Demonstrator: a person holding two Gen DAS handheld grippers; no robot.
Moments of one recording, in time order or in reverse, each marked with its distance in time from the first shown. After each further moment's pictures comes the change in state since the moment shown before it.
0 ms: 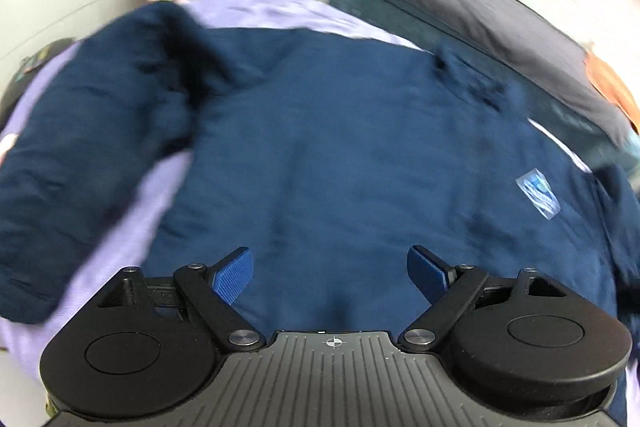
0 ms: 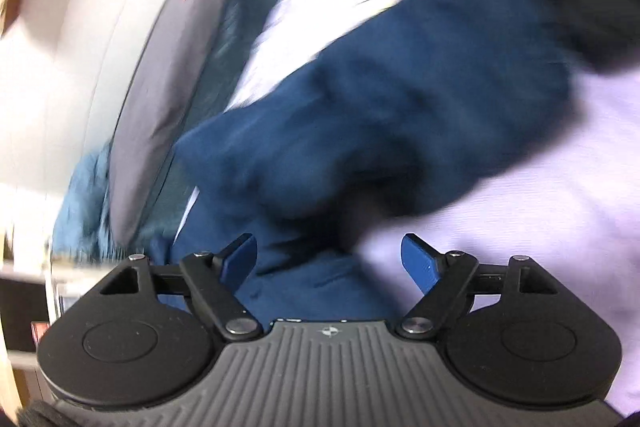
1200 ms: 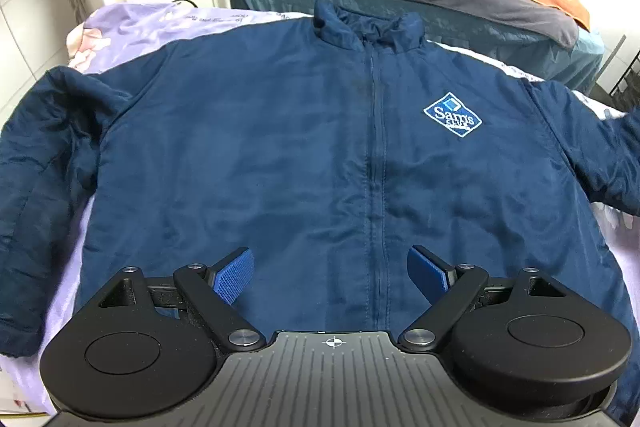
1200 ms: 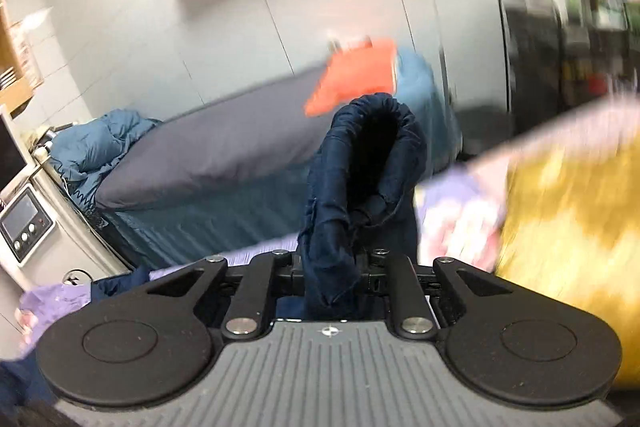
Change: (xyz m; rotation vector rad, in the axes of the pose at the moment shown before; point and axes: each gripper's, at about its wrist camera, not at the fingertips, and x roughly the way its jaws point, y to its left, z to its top) left arm -0.005 -0.091 -0.029 0.274 0.035 -0.002; right arm -0.131 0.121 0.087 -0.838 -0.418 0.067
